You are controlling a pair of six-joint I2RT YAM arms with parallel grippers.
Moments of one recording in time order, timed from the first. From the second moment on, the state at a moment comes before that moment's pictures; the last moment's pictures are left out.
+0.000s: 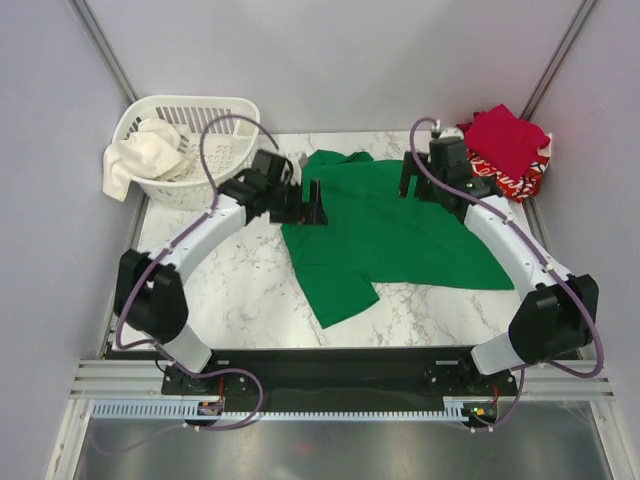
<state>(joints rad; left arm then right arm) -0.45 1.56 1.44 -0.58 0.34 -0.33 0.28 1.47 1.39 -0.53 0.23 0.33</state>
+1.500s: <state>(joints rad) -0.64 1.00 0.65 -0.59 0.05 -0.64 0.81 1.04 0.48 -0.36 -0.03 0.69</state>
